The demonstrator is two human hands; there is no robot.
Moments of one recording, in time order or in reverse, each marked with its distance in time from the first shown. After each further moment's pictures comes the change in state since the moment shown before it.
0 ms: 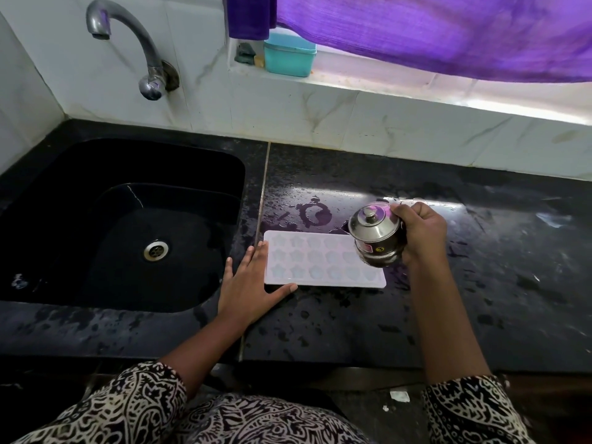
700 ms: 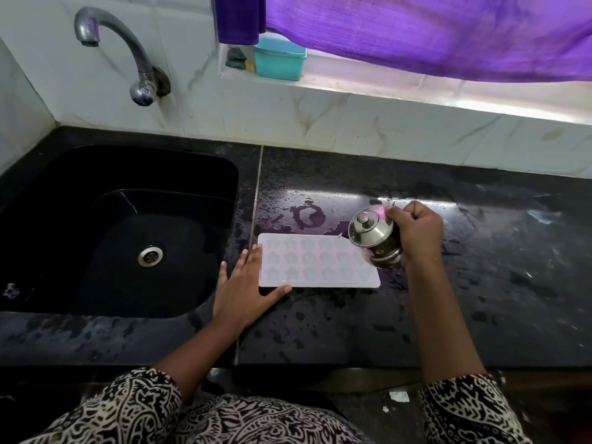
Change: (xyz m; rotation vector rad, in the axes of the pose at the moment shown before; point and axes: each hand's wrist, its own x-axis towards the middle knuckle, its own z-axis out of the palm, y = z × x) left_hand 0.000 0.000 0.001 -0.006 0.014 0.001; right_hand -0.003 -0.002 -0.009 -0.253 0.049 -0.111
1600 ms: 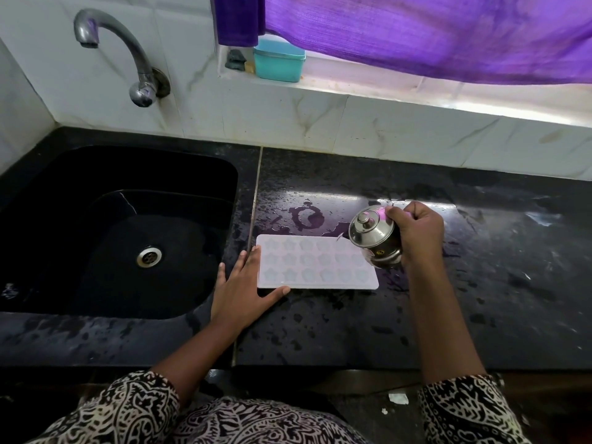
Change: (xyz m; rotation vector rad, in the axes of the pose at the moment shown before) left_hand 0.000 0.000 0.002 0.000 0.010 -0.001; right_hand -0.001 -0.006 -0.004 -0.018 -0.003 0.017
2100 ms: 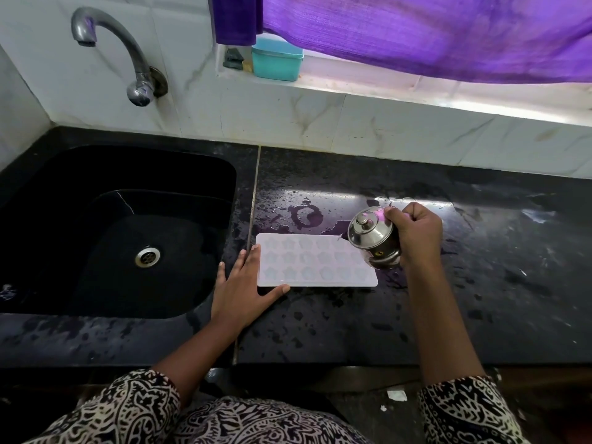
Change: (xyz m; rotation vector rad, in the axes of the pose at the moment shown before) left_hand -0.002 0.001 -0.001 -0.010 0.006 0.007; right_hand -0.009 0.000 0.000 -0.020 0.008 -0.020
